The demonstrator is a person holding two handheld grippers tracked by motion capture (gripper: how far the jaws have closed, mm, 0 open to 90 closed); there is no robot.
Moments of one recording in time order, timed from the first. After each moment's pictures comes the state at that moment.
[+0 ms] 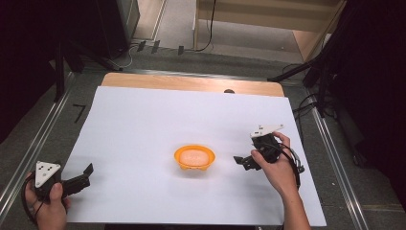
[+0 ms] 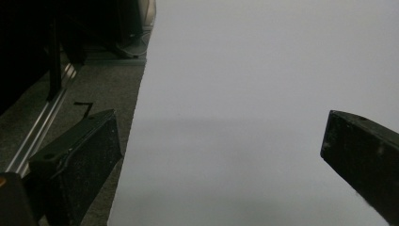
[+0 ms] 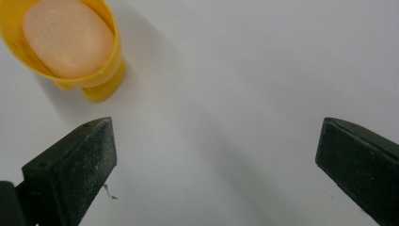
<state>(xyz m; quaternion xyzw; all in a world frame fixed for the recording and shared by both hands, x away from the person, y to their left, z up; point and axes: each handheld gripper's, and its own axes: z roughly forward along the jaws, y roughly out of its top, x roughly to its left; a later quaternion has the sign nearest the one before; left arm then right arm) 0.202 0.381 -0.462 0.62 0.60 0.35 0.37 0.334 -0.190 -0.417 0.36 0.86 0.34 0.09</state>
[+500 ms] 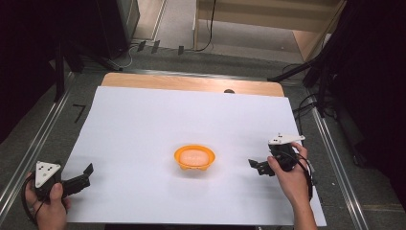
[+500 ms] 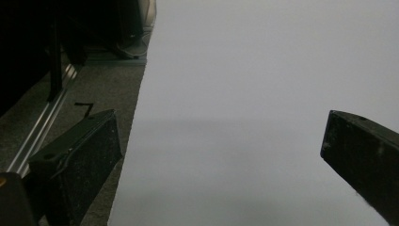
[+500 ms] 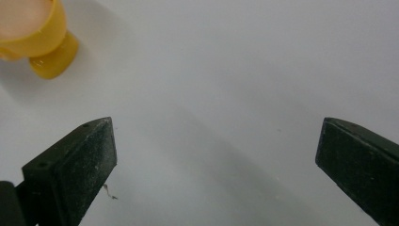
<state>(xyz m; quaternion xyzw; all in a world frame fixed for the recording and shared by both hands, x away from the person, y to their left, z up) 0.202 0.381 -0.462 0.62 0.60 0.35 0.37 0.315 -0.237 -0.434 0.41 0.83 0.35 0.13</state>
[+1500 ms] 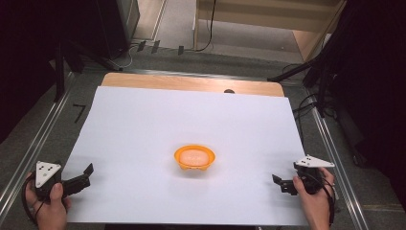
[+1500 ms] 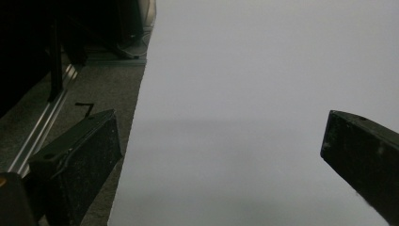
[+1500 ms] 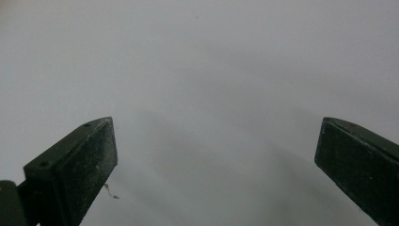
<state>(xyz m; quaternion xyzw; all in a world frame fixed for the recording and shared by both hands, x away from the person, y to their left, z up) 0.202 0.381 -0.462 0.62 0.60 0.35 0.37 0.266 -0.311 -0.475 0.49 0.78 0.35 0.16</state>
